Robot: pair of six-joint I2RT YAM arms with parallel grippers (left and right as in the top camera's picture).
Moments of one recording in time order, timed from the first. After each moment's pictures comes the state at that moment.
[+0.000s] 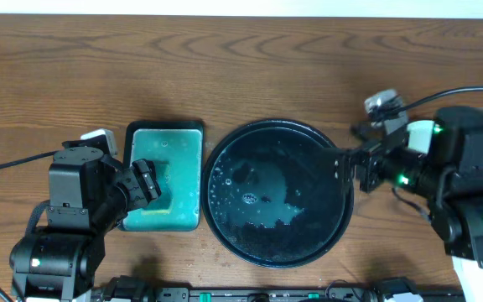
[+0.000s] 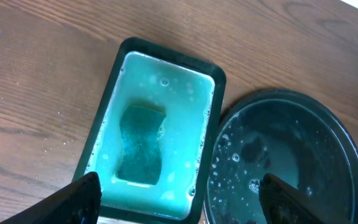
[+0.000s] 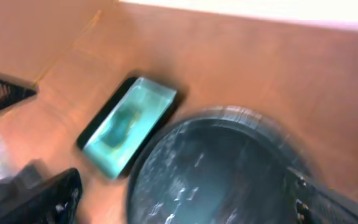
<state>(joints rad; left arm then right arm) -0.10 0.82 1.07 -1.10 0.02 -0.40 0.15 0.98 1.22 -0.82 -0.57 0.01</state>
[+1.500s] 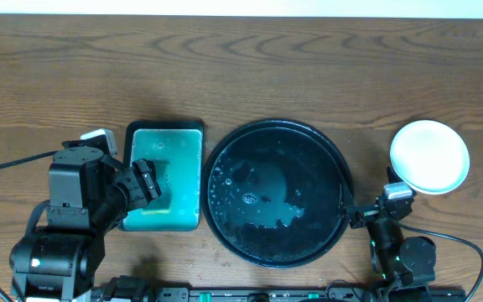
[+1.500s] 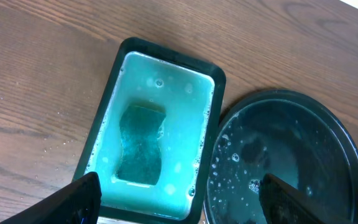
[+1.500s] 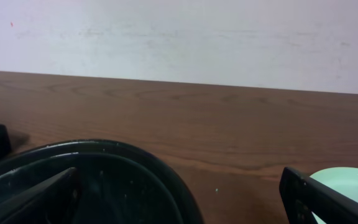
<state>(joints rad) -0.10 0.82 1.07 -1.10 0.02 -0.40 0.15 0.01 0.01 -0.07 -0.05 0.04</state>
